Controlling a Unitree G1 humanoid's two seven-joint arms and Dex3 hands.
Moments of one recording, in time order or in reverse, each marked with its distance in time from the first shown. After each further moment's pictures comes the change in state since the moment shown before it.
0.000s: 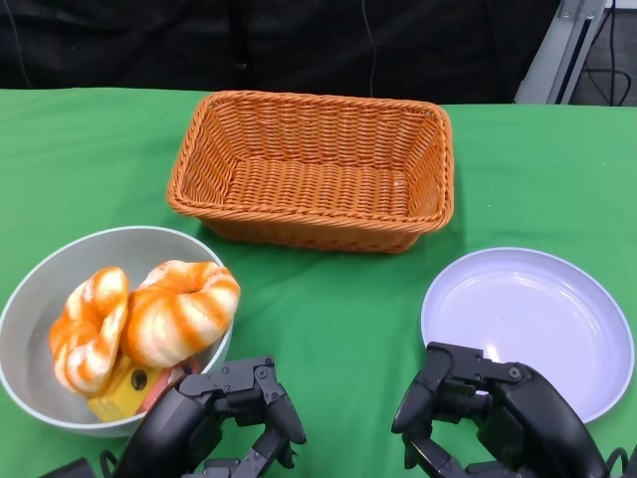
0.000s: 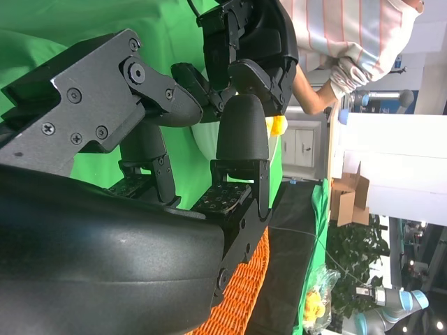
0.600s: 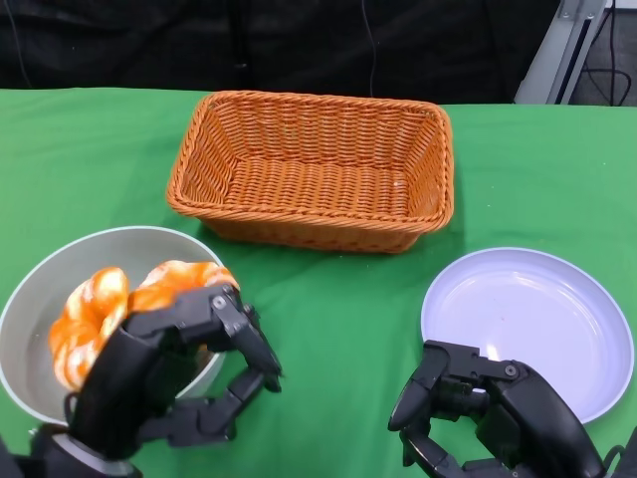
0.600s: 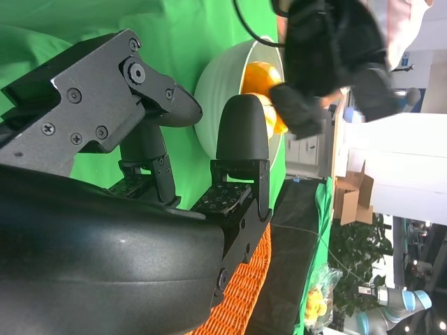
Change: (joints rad) left arm -0.024 0.018 0.071 -0.279 -0.124 0.103 0.021; right arm -0.006 0.001 0.005 -0.005 -0.024 0.010 -0.018
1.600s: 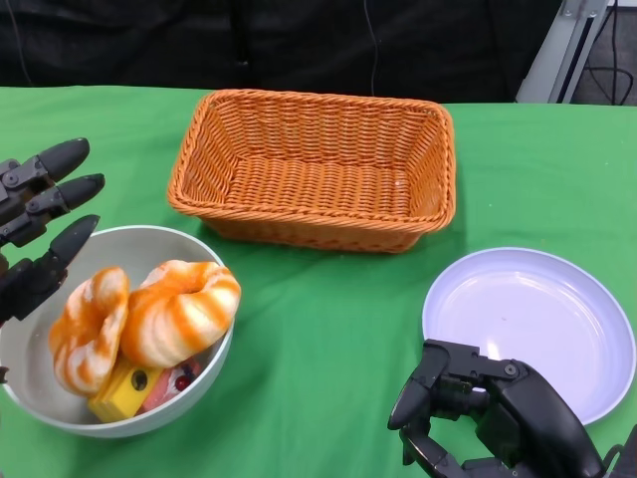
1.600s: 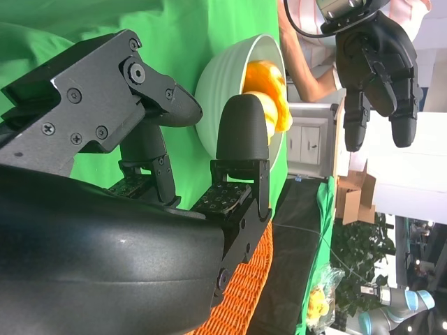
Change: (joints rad) left arm -0.256 0.093 0.329 0.284 0.139 -0.034 0.308; right arm -0.001 0.001 0.000 0.000 -0.002 0.003 -0.004
